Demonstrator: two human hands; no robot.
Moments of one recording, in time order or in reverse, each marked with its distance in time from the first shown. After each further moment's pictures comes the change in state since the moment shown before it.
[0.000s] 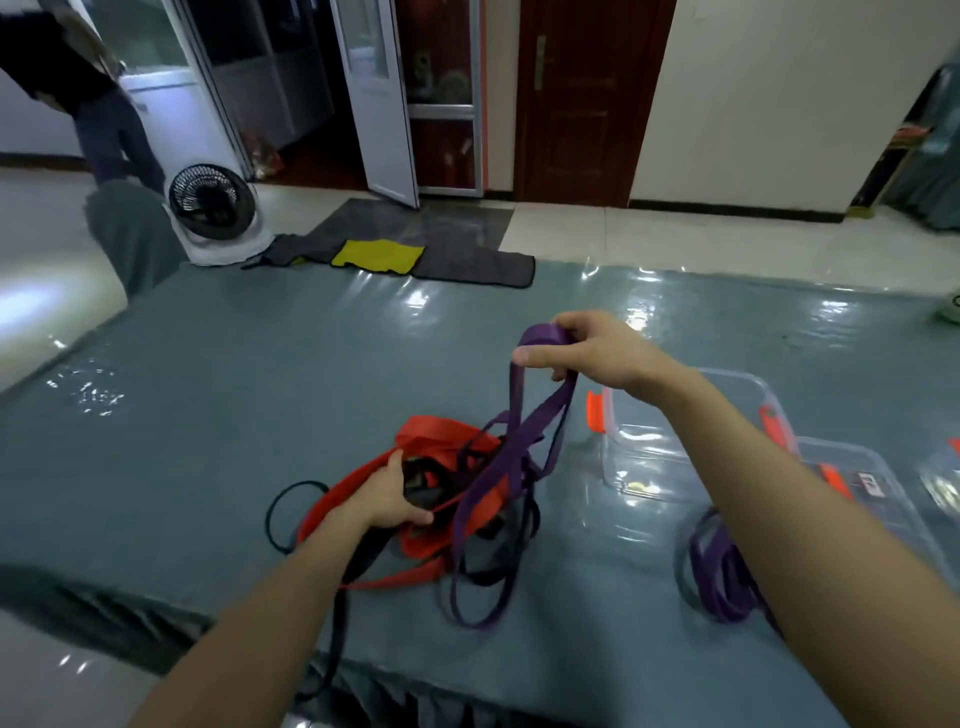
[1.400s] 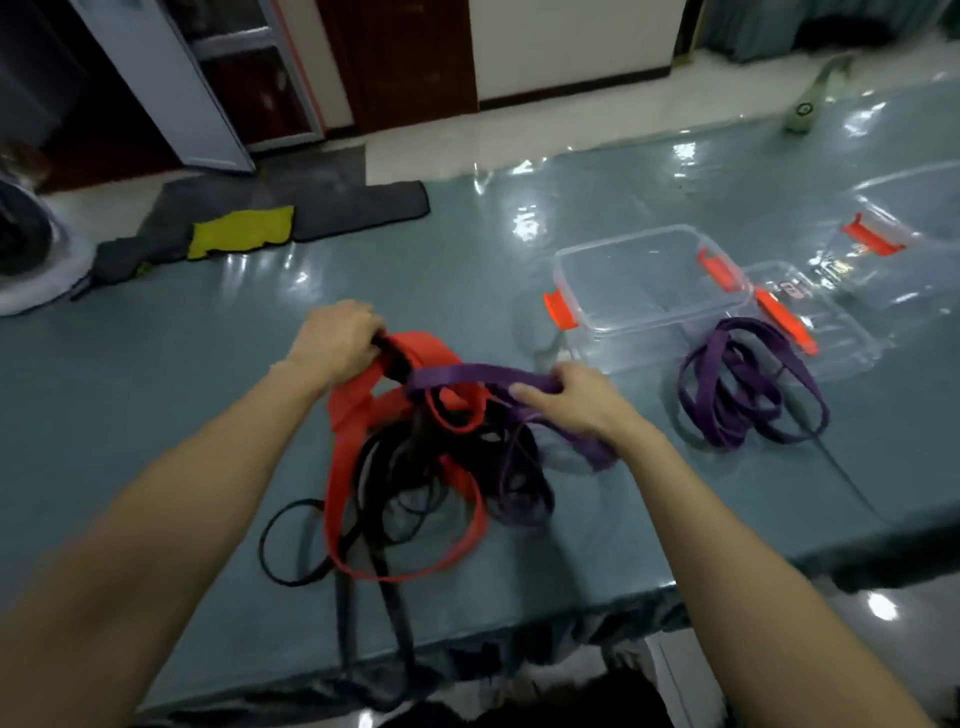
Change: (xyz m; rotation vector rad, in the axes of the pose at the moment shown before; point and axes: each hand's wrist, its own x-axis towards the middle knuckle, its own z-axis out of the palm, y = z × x) left_hand 0.094 0.058 -0.124 0.932 0.384 0.642; right_hand -0.050 0.116 0.148 -0.207 0.339 0.491
